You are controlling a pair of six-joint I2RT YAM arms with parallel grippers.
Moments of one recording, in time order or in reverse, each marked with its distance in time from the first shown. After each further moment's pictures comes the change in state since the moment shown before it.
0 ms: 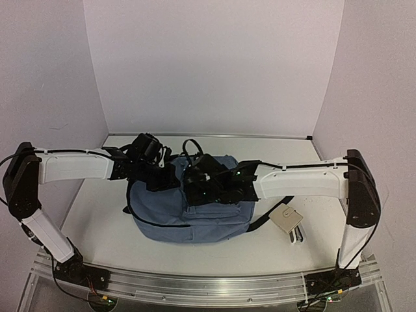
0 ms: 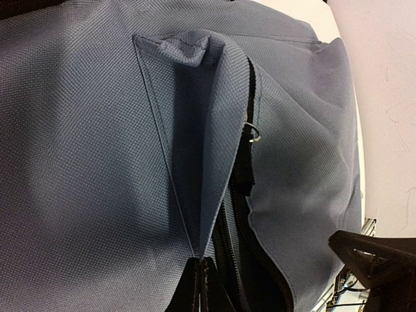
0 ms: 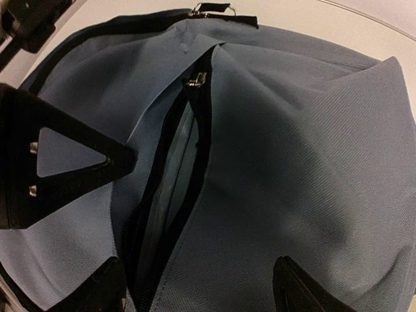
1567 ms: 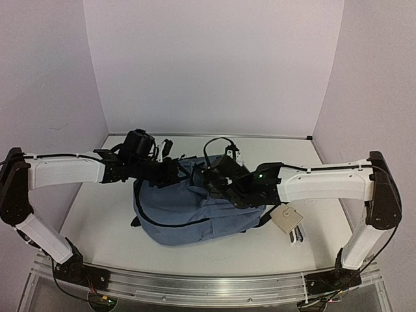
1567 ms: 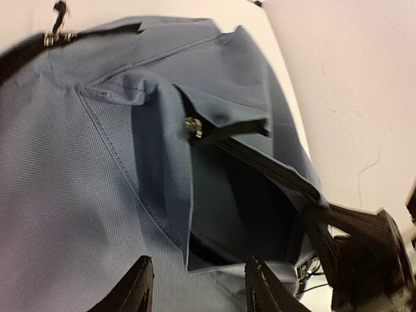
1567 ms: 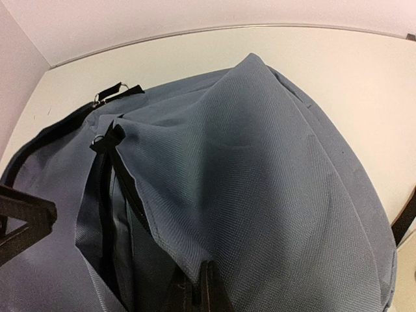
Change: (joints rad) left arm 0.000 -0.124 -0.083 0.184 0.139 -0.023; right arm -0.007 -0.163 -0.168 0.027 0.250 0.254
